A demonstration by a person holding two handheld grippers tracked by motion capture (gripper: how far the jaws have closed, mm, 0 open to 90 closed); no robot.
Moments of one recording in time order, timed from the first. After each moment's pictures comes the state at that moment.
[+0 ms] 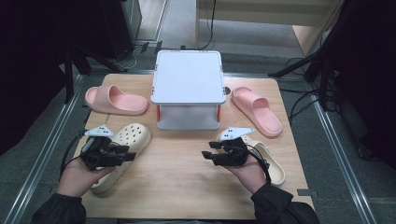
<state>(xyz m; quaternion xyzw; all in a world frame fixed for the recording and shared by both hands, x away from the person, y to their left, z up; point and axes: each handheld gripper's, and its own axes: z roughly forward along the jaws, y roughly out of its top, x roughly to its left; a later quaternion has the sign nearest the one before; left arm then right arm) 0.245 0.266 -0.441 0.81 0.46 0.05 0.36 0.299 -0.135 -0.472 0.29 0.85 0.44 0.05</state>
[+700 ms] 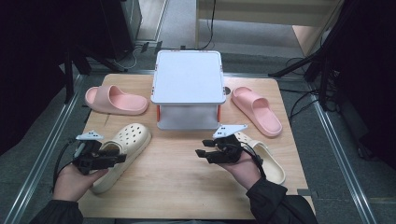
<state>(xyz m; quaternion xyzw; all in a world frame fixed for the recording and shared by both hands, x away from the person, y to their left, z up) 0.245 0.287 -0.470 0.78 0.53 0.06 0.34 0.306 -0.119 -0.471 0.27 0.85 0.44 0.04</state>
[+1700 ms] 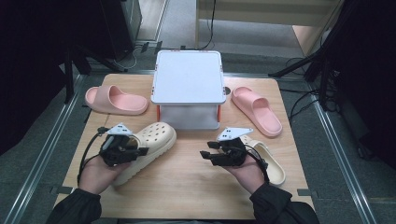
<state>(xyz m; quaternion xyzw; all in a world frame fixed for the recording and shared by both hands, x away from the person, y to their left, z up) 0.262 0.211 -0.449 0.82 0.44 0.07 0.35 0.297 -0.132 -0.472 0.29 0.85 0.44 0.05</state>
